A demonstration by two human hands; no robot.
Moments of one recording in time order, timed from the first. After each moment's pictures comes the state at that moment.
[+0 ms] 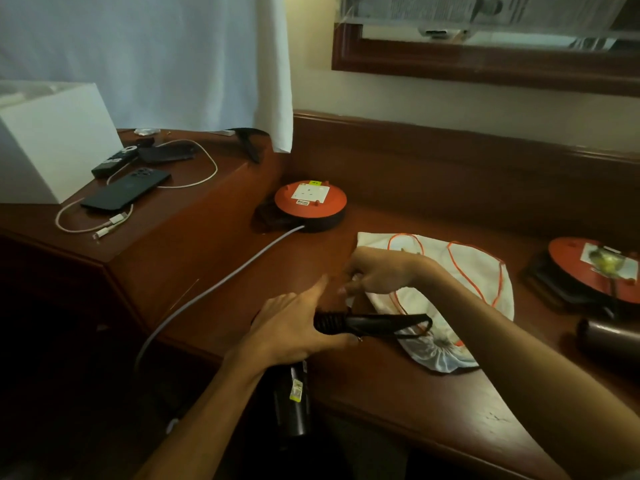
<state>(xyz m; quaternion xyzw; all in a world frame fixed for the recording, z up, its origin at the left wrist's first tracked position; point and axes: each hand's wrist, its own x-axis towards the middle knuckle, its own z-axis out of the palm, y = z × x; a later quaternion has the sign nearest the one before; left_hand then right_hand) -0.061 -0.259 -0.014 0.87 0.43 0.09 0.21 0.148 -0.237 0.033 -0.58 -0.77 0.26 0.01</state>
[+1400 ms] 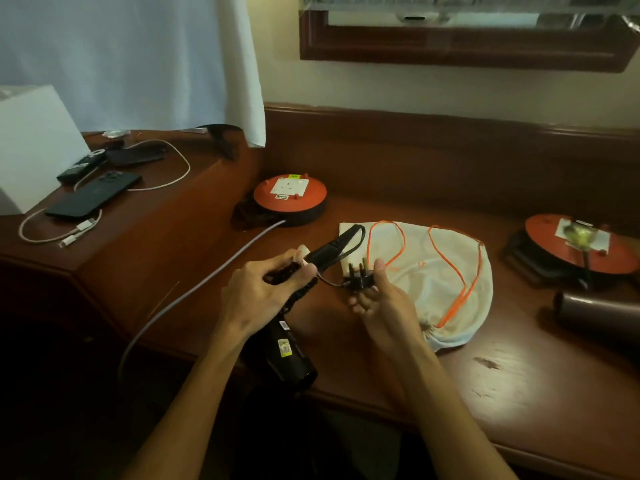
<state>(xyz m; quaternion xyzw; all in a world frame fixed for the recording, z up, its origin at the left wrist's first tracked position) -0.064 -0.247 -0.011 0.74 0.48 0.33 0.32 0.128 -0.322 -0.037 -0.45 -0.15 0.53 0.70</state>
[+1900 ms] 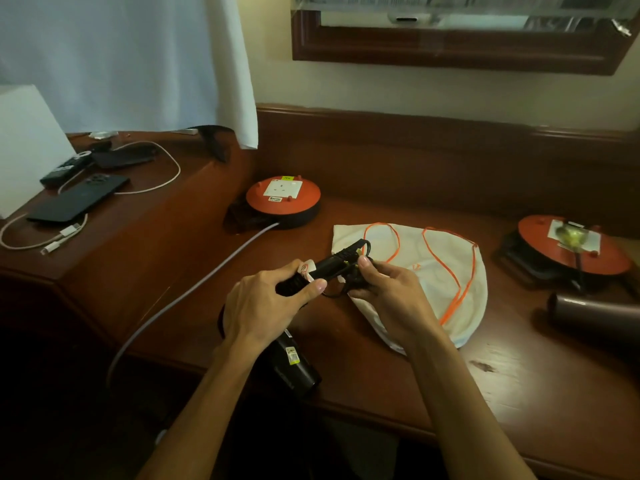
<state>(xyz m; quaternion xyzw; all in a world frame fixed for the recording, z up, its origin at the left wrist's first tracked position) -0.045 -0.255 -0.014 0.78 0.52 0.29 0.20 0.150 -0.314 -0.018 -0.53 -0.28 0.47 0.64</state>
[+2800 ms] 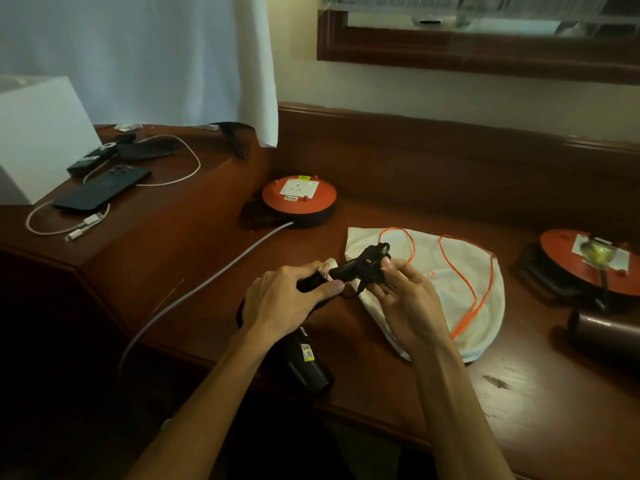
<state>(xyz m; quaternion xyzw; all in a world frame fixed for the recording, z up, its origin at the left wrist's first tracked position) -0.036 -0.239 -0.018 0.80 0.52 0.22 0.20 0.151 -0.309 -0.024 -0.40 -0.23 0.51 0.73</state>
